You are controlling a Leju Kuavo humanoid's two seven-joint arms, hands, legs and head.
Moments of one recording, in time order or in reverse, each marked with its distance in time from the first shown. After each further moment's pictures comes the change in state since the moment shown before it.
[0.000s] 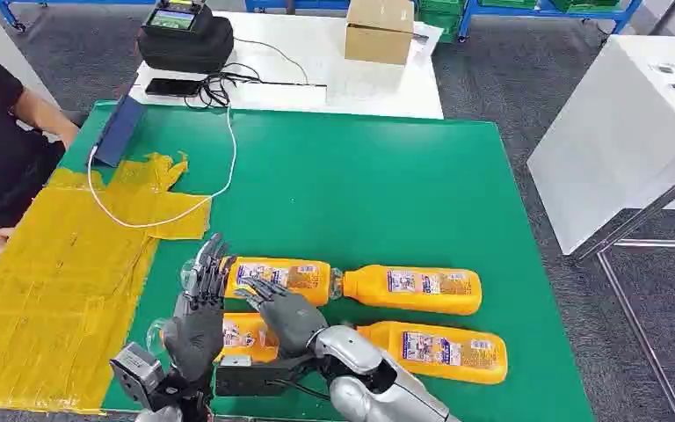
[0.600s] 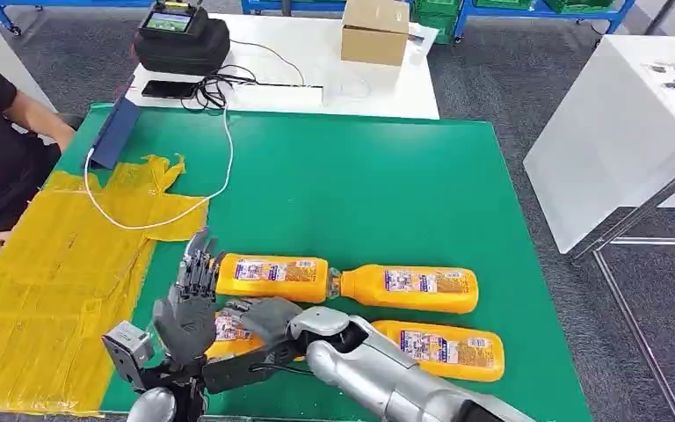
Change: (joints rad) left arm -0.058 0.013 0.040 0.090 0.140 0.026 0.042; right arm -0.238 0.111 0.148 0.470 -0.046 0.256 -0.062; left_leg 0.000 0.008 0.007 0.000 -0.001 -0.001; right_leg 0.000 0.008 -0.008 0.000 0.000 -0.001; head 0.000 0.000
